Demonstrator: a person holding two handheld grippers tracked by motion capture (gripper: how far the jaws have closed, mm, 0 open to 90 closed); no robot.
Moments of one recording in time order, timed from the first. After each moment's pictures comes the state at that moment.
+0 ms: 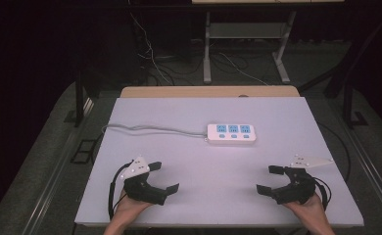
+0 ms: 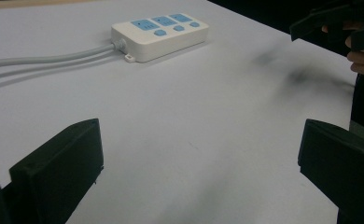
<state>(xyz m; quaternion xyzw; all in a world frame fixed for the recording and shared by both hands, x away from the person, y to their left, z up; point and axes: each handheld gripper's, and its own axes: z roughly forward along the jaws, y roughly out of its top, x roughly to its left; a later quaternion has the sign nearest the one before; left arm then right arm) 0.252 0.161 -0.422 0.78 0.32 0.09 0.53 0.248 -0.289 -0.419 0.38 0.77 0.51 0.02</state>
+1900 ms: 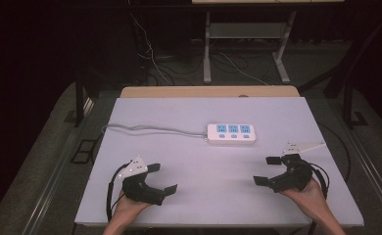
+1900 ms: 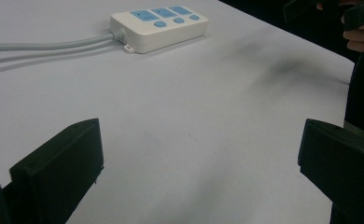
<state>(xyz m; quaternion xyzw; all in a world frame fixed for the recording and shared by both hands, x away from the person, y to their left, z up) 0.252 0.166 -0.425 0.78 0.33 0.07 0.53 0.273 -0.279 -0.392 0.37 0.81 0.46 0.01</state>
